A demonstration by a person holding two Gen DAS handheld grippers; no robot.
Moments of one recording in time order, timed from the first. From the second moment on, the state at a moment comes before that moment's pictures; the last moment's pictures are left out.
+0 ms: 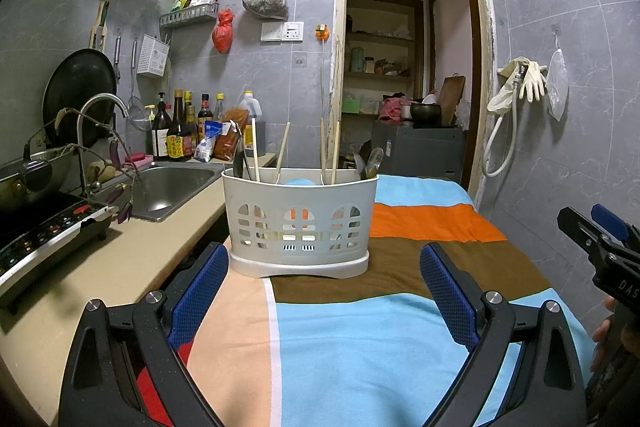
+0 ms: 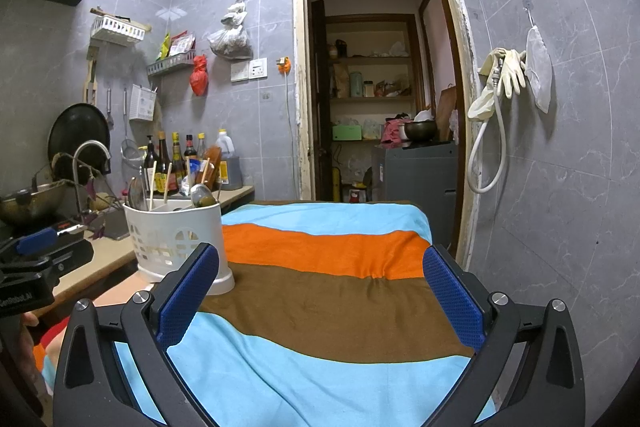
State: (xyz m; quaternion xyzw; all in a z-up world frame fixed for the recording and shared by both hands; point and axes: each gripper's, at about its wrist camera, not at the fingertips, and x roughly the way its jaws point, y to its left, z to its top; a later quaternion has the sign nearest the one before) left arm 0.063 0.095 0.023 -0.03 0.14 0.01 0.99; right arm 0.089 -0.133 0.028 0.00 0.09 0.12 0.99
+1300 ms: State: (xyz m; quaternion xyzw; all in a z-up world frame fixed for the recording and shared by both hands) left arm 0.064 0.094 0.013 -0.02 0.15 0.02 0.99; right arm 0.088 -0.131 0.027 0.00 0.09 0.12 0.99
